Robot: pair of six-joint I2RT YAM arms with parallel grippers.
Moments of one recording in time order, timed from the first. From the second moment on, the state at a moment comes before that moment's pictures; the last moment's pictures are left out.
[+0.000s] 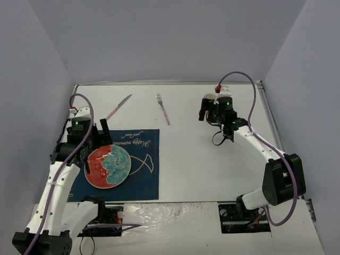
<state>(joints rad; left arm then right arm) -0.11 0.90 0.99 -0.83 -0.17 -0.30 0.32 1.44 0.97 -0.05 0.11 0.28</state>
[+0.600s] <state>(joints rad) -0.28 1.37 1.22 -0.73 -0.19 -0.47 0.31 1.24 0.88 -0.08 0.11 0.29</state>
